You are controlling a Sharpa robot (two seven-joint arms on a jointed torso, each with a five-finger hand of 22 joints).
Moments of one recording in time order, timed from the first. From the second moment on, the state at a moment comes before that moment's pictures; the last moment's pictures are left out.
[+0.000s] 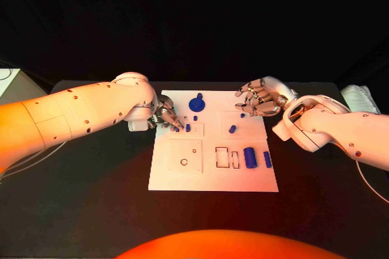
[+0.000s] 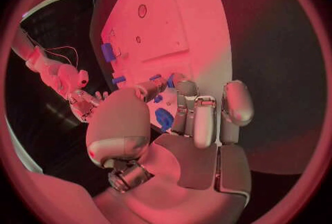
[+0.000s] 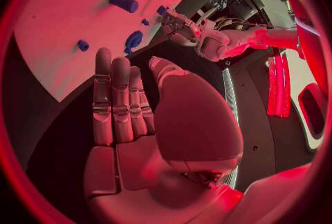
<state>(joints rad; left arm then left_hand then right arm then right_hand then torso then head) 1.37 -0.59 -0.13 1.24 -1.01 0.34 -0.52 0.92 -0.19 0.71 0.15 0.05 0.82 0.05 0.92 0.66 1.15 -0.02 1.17 0.69 1.47 -0.06 1.52 1.31 0.10 1.28 0.05 1.36 1.18 1.30 -0.88 -0.16 1.53 -0.93 -0.49 0.06 1.41 -0.21 0.31 0.29 0.27 0.82 0.17 0.28 0.40 0.99 0.08 0.77 0.73 1.29 0.01 0.73 0.76 0.18 1.20 0.11 0.34 0.72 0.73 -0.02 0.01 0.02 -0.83</state>
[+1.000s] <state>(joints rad) 1.36 -0.64 -0.09 1.29 -1.01 0.22 -0.52 0.94 -0.20 0.49 0.28 0.05 0.82 0.06 0.93 0.62 1.13 -0.01 1.17 0.65 1.46 -0.06 1.51 1.31 0.10 1.26 0.05 1.33 1.15 1.29 -0.88 -0.16 1.53 -0.93 -0.49 0.06 1.41 -0.21 0.31 0.29 0.27 0.82 0.17 0.28 0.40 0.99 0.08 0.77 0.73 1.29 0.01 0.73 0.76 0.18 1.20 0.11 0.34 0.72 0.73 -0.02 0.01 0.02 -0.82</state>
